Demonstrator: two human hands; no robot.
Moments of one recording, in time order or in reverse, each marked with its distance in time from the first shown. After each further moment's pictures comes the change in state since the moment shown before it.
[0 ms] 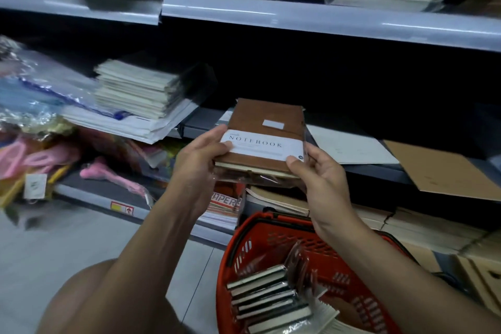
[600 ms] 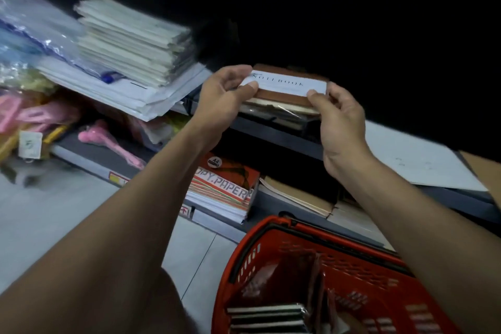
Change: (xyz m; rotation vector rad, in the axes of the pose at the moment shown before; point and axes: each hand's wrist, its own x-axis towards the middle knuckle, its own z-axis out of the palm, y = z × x) left_hand 0.167 -0.008 -0.027 0.498 0.075 0.289; right_hand 0.167 0.034 0.046 -0.145 0.118 -0.039
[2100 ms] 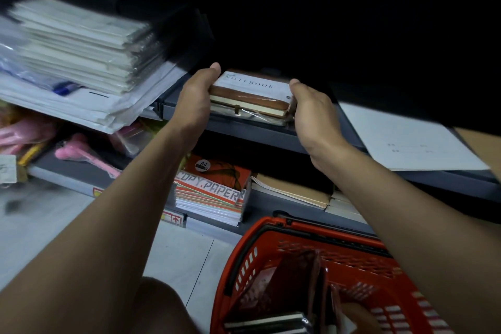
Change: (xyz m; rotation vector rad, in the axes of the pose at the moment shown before) left_hand 0.032 -0.029 0.009 0.057 -0.048 -0.117; right_hand 0.021 0.022 0.002 -0.318 -0.045 0.053
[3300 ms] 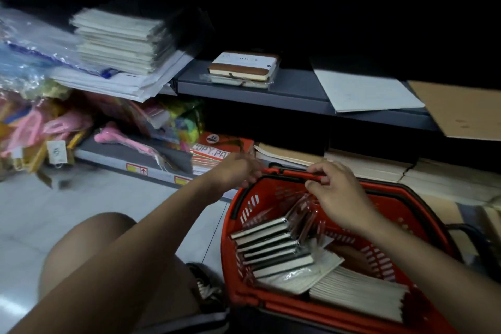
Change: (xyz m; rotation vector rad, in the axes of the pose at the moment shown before) left_hand -0.194 -0.040 0.040 0.380 -0.405 -0.391; right_hand -0.189 0.113 -0.108 -0.427 -0.243 -0.030
